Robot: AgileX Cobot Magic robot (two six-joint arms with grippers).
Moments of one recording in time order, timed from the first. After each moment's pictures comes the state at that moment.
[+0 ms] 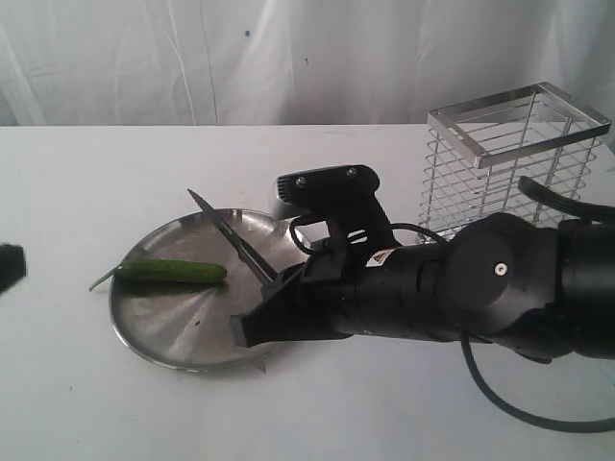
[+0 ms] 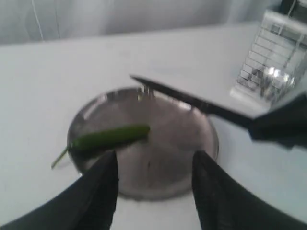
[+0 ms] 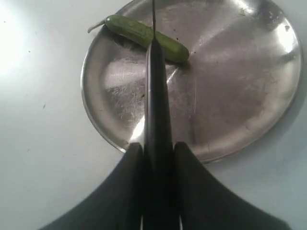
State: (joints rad) left arm -0.51 0.51 -0.41 0.28 0.37 -0.44; right arm 0.84 1.50 -0.75 0.90 0.02 -0.60
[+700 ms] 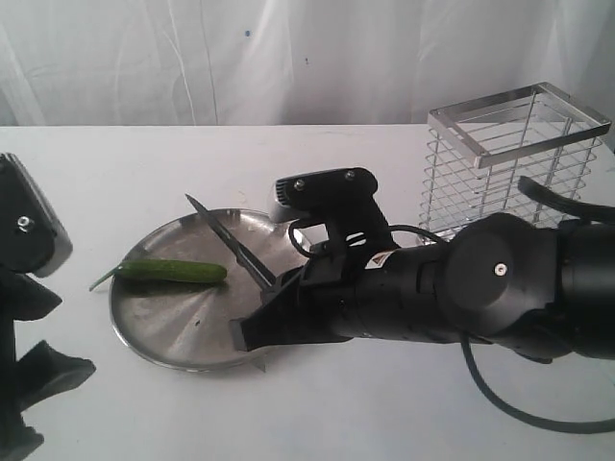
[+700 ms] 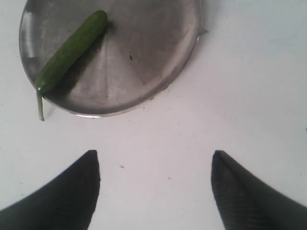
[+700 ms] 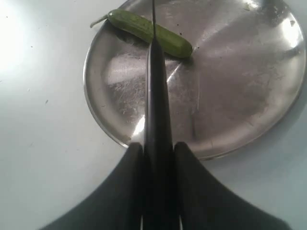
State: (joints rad) left arm -0.63 0.91 -0.66 0.15 0.80 0.19; right arm 0.84 1.50 -0.75 0.90 0.04 -0.60
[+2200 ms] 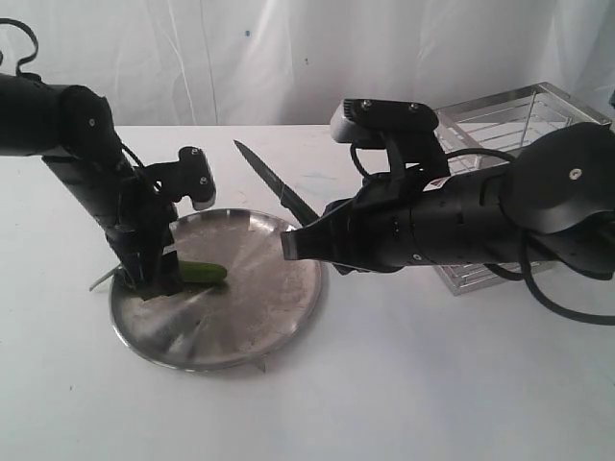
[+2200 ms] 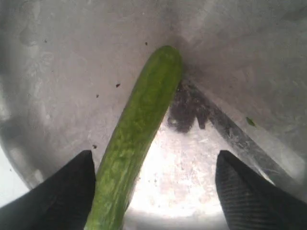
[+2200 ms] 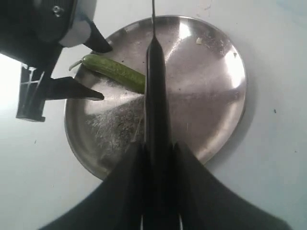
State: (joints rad) left arm -0.26 1.86 -1.25 -0.15 0.74 1.01; right arm 0.63 1.44 -0.83 0.86 0.20 -0.57
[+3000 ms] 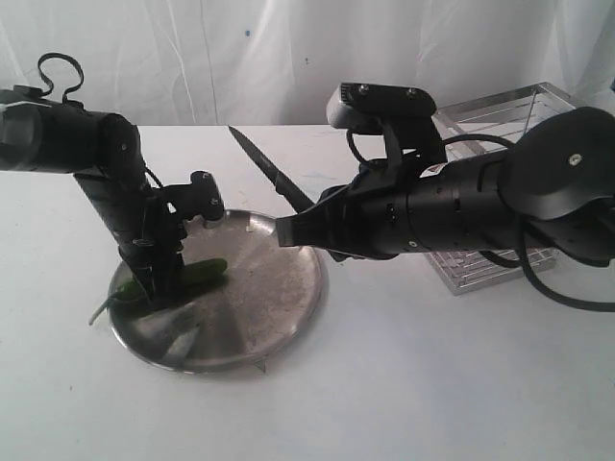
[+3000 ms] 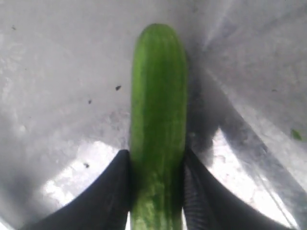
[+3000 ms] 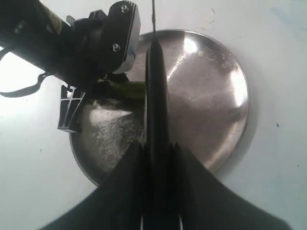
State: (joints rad) left arm -0.26 1.99 -1.32 -0.11 0.76 0.93; right arm 0.63 1.44 -0.86 0.85 0.21 -0.57
